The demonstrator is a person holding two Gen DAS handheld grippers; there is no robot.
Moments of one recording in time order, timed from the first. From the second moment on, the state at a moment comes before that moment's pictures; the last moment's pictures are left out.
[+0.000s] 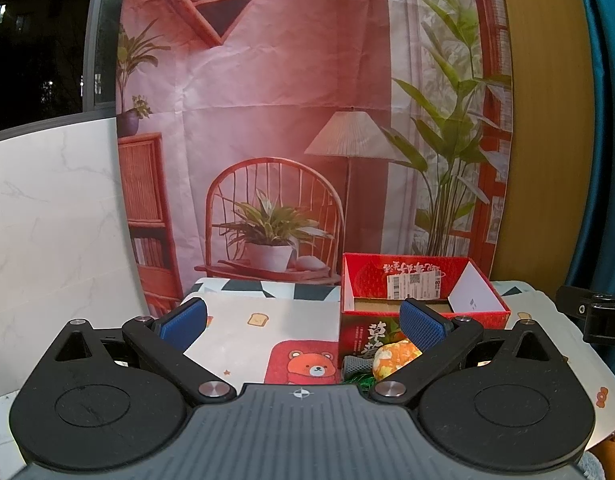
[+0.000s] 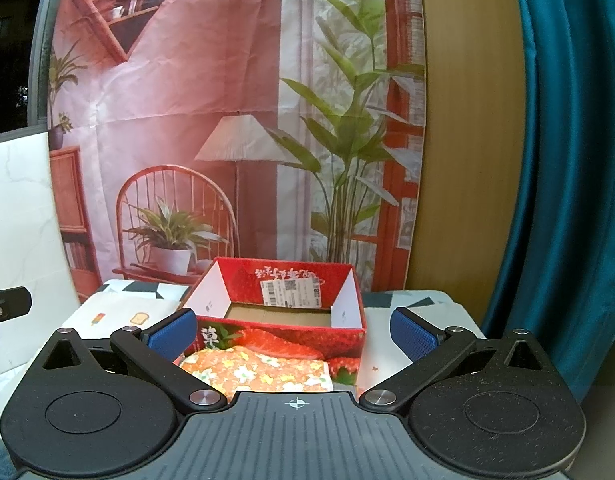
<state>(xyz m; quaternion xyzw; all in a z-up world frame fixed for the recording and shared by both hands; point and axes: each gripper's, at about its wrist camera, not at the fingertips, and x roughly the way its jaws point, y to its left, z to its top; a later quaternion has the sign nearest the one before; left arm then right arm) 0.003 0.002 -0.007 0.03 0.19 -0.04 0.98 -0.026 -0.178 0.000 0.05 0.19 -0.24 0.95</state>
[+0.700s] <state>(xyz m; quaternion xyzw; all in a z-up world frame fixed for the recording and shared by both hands) 0.009 0.002 -0.015 0.03 0.20 -0.03 0.98 -0.025 -0.179 -0.006 0.06 0.19 -0.24 0.95</state>
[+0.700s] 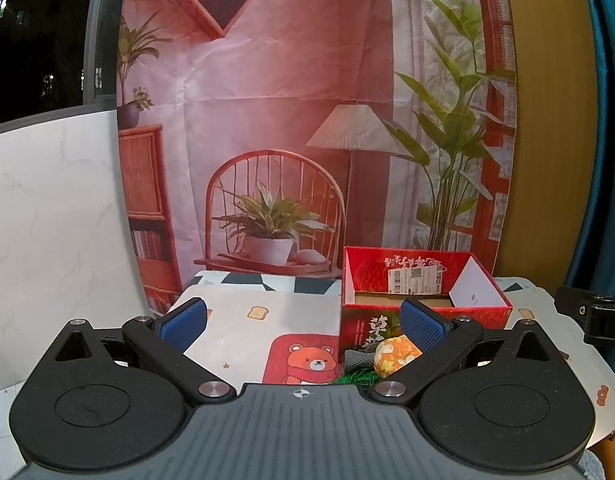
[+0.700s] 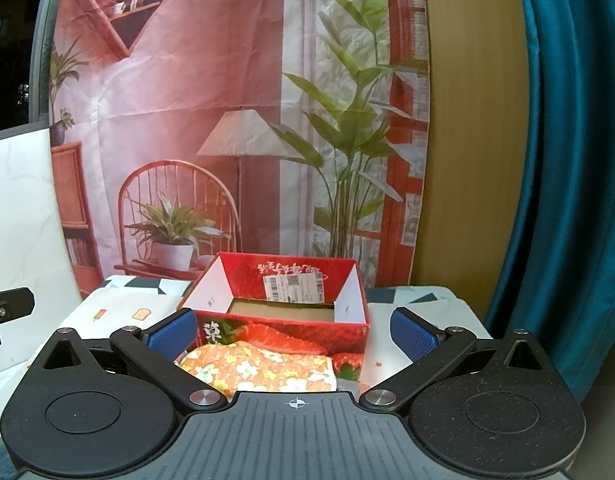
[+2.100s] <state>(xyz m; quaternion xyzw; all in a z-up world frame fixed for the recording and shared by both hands) 0.131 -0.021 -0.139 -0.03 0.32 -0.13 0.94 0.038 -0.249 -0.141 0.13 0.26 -0.20 0.93</state>
